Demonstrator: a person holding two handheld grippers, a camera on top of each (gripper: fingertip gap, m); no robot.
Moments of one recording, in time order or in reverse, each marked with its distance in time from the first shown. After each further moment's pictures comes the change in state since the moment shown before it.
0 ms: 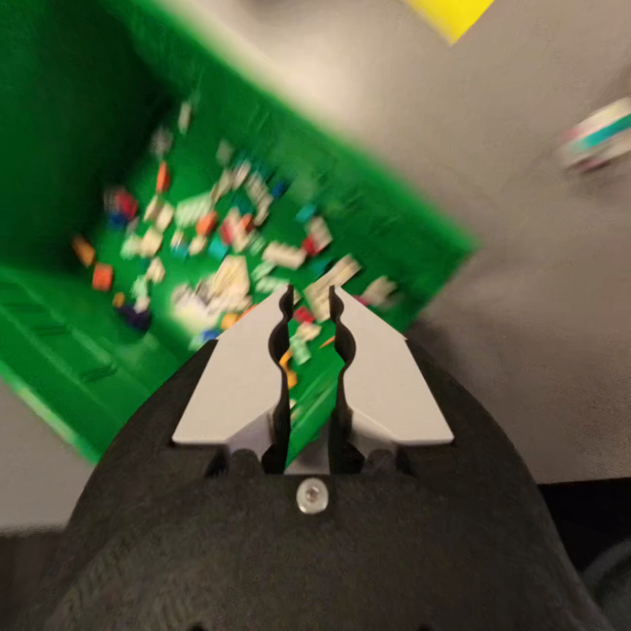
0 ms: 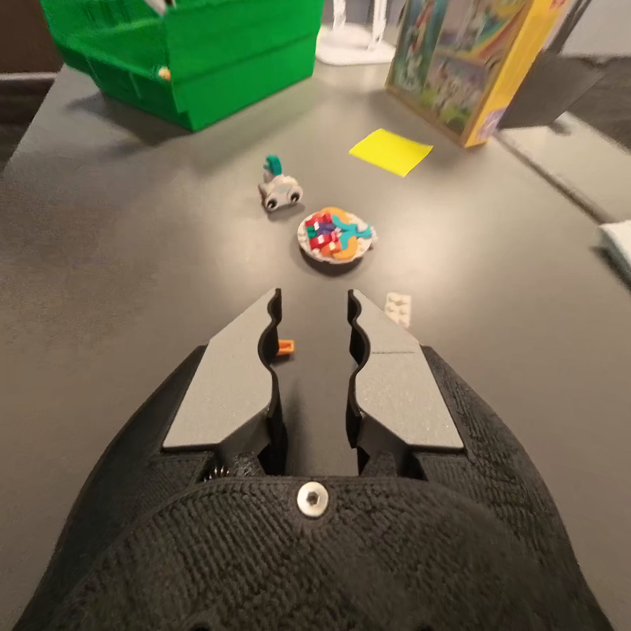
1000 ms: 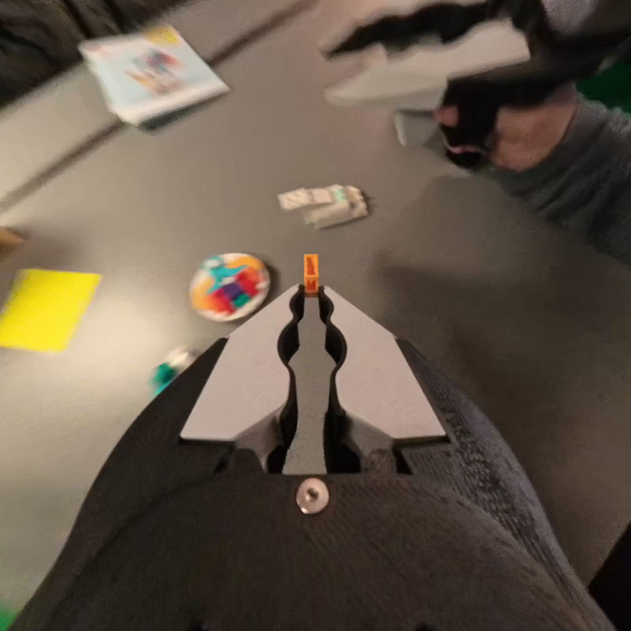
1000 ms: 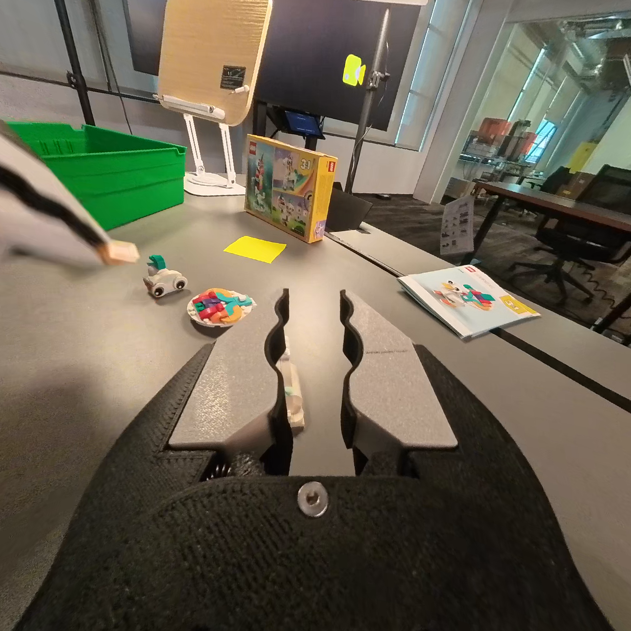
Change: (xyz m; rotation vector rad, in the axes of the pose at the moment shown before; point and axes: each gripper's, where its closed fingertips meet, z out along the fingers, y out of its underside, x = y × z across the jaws) left arm 0.300 -0.081 0.018 0.466 0.401 0.422; right arm 0.064 -0.037 -0.057 0.341 0.426 -0.010
